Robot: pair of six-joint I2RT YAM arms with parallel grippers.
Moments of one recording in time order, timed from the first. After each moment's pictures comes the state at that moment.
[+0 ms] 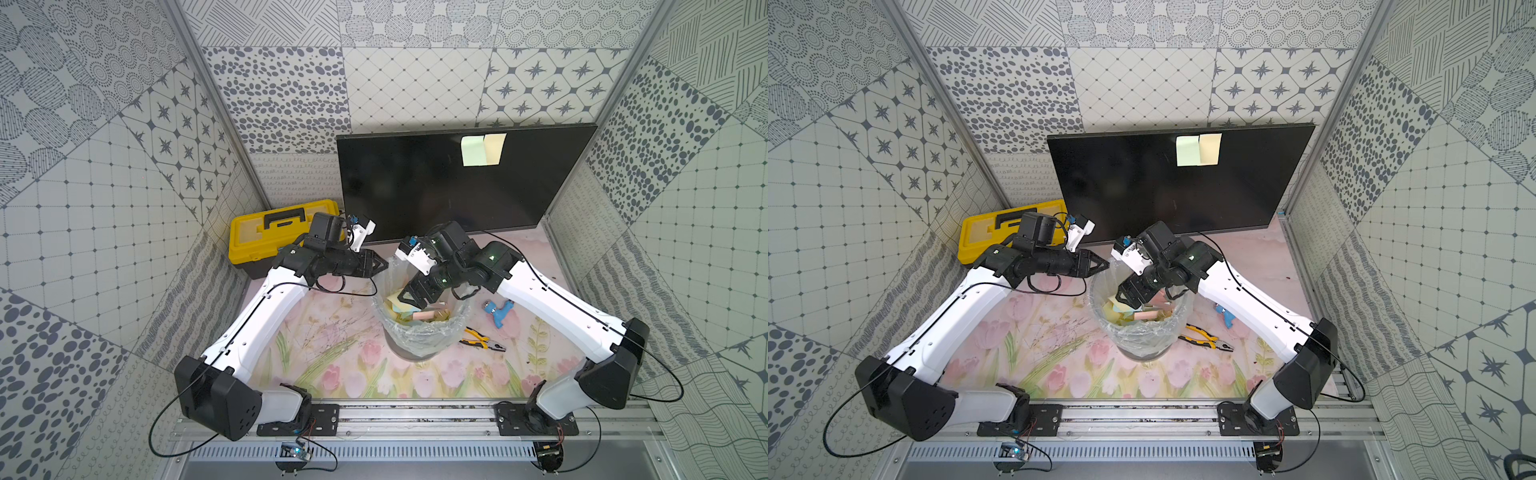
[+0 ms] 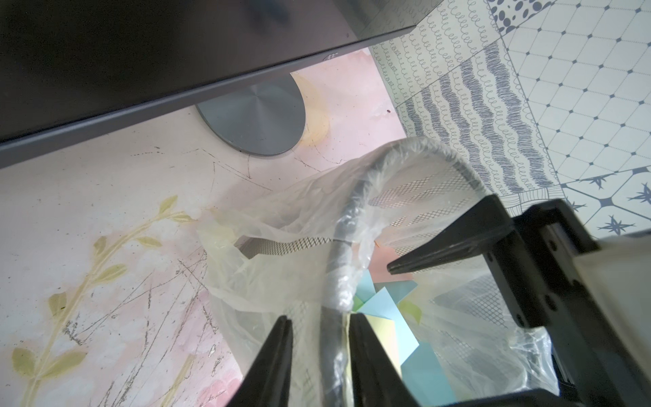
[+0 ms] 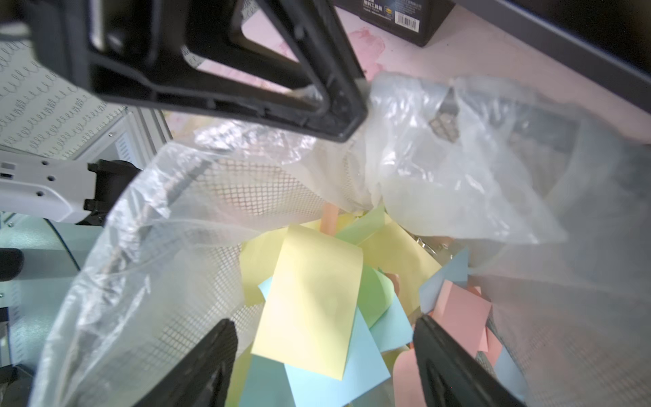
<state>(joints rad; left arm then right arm) -0.31 1.36 1.35 -0.78 0.60 -0.23 0.82 1.54 1.59 -0.94 -0.32 -0.01</state>
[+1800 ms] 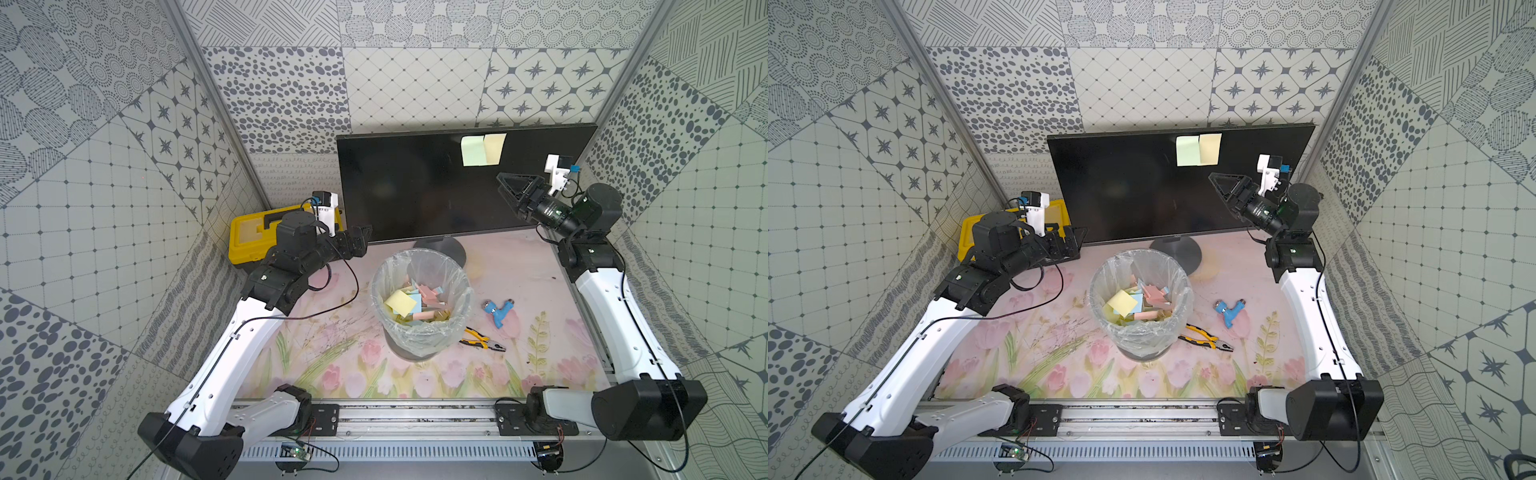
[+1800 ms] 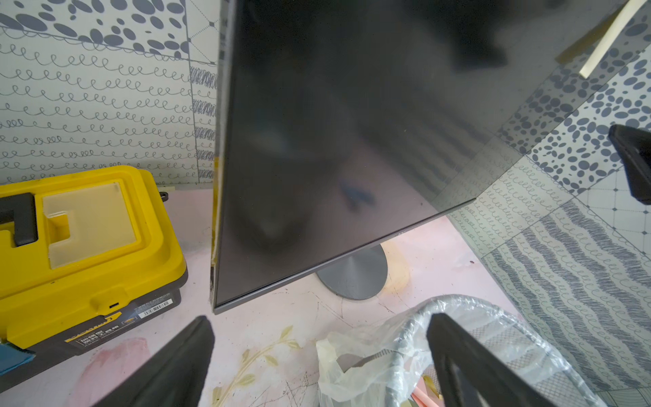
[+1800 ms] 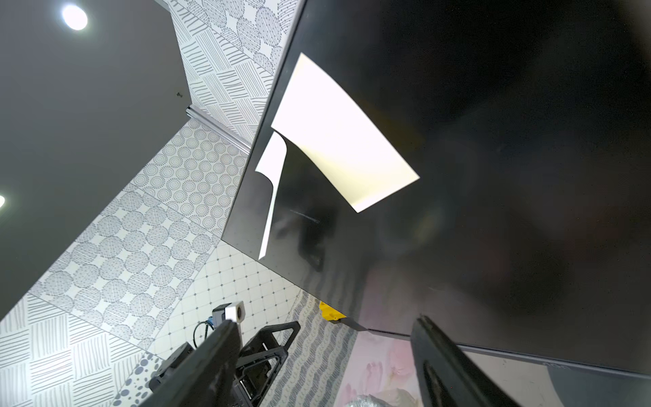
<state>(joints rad) -0.31 1.14 1.30 -0.47 0.11 -0.25 0.02 1.31 1.35 0.12 -0.80 1.08</state>
